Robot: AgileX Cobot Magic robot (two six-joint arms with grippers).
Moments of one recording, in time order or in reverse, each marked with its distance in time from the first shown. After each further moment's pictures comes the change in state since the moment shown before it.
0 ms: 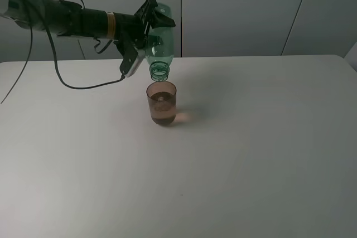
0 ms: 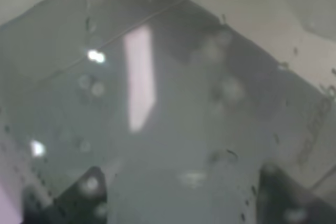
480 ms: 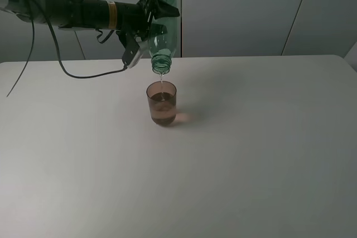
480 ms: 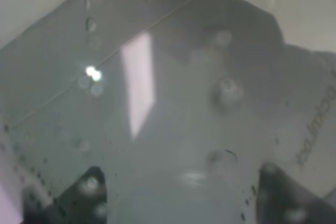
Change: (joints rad) left arm -0.008 0.000 -0.076 0.016 -0.030 0.066; right arm 0.000 0.000 0.000 0.000 0.000 0.000
